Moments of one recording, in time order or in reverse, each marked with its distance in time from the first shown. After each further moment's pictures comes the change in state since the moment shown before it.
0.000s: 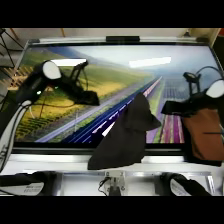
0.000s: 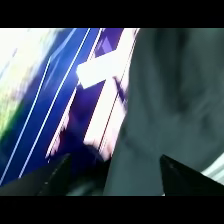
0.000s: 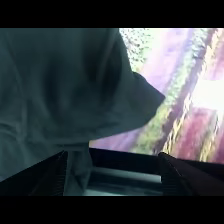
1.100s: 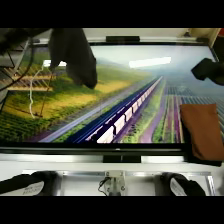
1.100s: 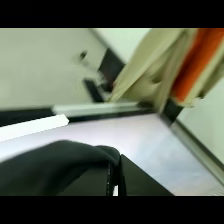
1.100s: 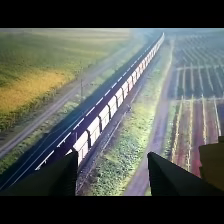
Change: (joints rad) left arm 0.063 0.161 0.327 -0.217 0.768 0.261; right arm -0.084 0.179 0.359 -0.023 -0.129 0.089
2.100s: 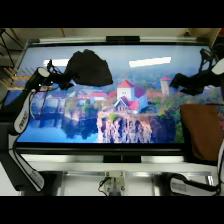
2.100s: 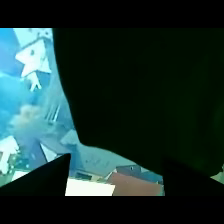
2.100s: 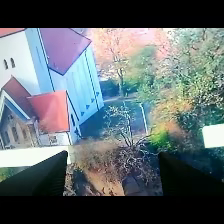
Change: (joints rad) left arm 0.320 -0.718 -0.046 -0.004 -0.147 -0.408; right arm 0.000 -0.436 -0.010 0.021 -0.012 0.089
